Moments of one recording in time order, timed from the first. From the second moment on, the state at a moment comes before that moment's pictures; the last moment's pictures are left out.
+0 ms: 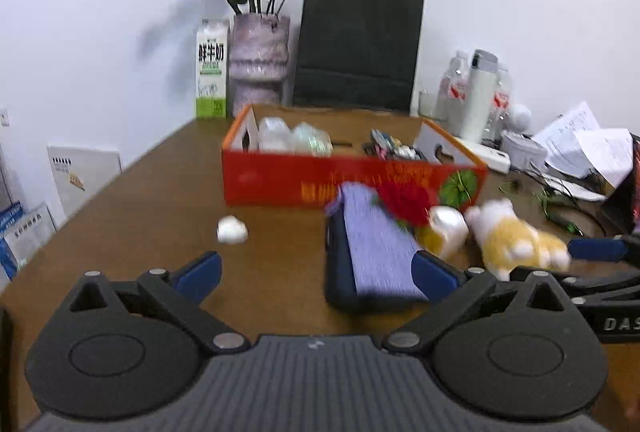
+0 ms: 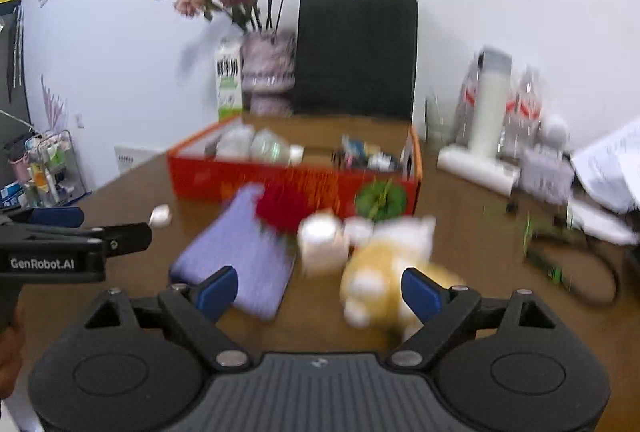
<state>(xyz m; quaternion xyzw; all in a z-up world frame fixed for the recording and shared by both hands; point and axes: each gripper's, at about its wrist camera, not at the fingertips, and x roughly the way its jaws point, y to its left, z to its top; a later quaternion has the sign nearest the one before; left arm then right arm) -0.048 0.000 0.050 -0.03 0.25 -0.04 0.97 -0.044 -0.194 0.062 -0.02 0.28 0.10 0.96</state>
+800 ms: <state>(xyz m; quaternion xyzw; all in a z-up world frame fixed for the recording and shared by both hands) -0.052 0.017 0.019 0.01 0.24 -0.03 0.97 -0.072 -0.201 0.030 0.03 0.28 0.10 0.96</state>
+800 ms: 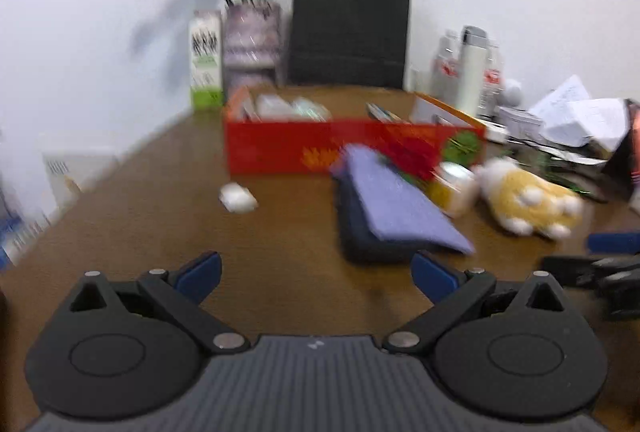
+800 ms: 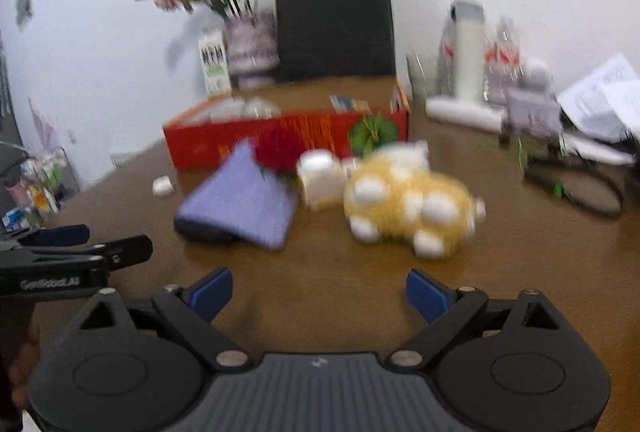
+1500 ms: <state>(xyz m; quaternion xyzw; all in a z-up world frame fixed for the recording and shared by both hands) 0.084 0.078 -0.003 -0.05 0.31 -0.05 0.95 0.113 -0.147 0.035 0.04 0.33 0.15 0.93</state>
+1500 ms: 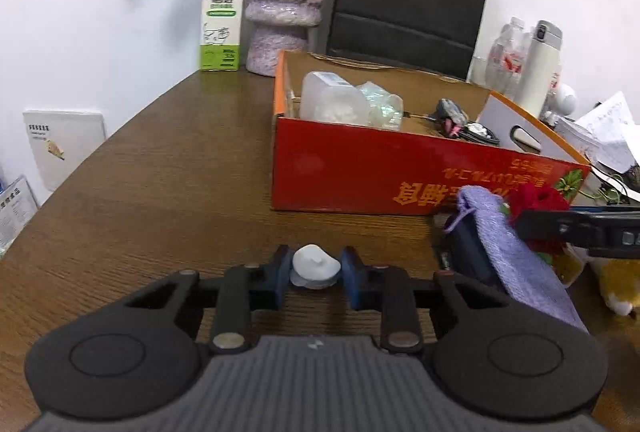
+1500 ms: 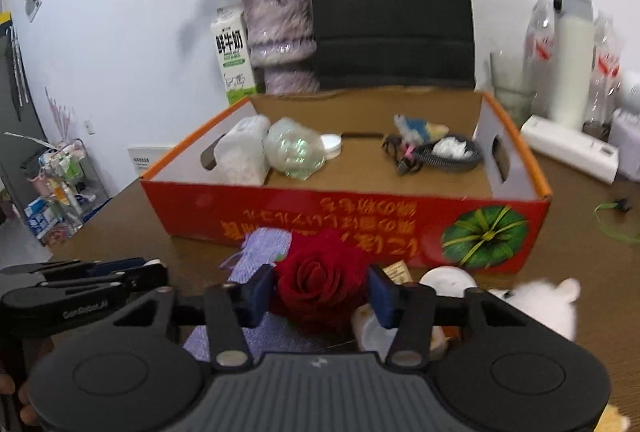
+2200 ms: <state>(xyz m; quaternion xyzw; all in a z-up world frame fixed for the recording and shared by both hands) -0.065 0.000 0.030 -0.01 0.29 -0.21 0.93 -0.074 -0.200 0.052 0.01 0.28 0.10 0.96</state>
